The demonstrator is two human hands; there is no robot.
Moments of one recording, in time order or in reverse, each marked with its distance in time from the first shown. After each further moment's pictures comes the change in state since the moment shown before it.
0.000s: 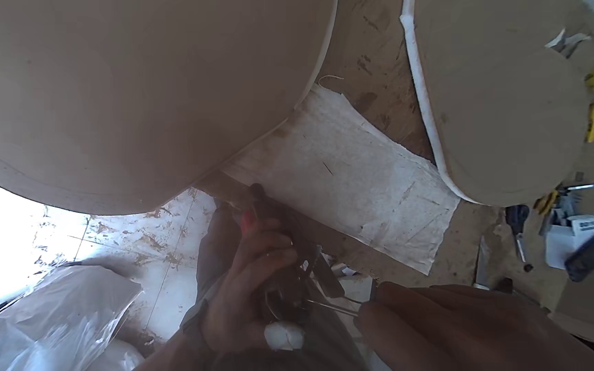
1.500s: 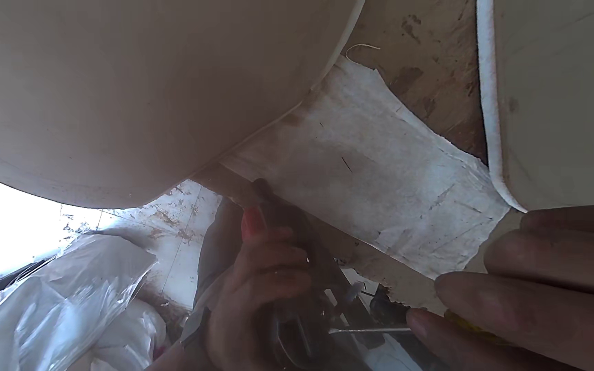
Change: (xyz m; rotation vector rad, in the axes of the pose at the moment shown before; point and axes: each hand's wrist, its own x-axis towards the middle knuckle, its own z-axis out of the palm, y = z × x) left_hand 0.016 -0.009 0.022 -0.013 0.130 -0.061; right_hand 0.030 0.118 -0.040 0.126 0.002 -0.403
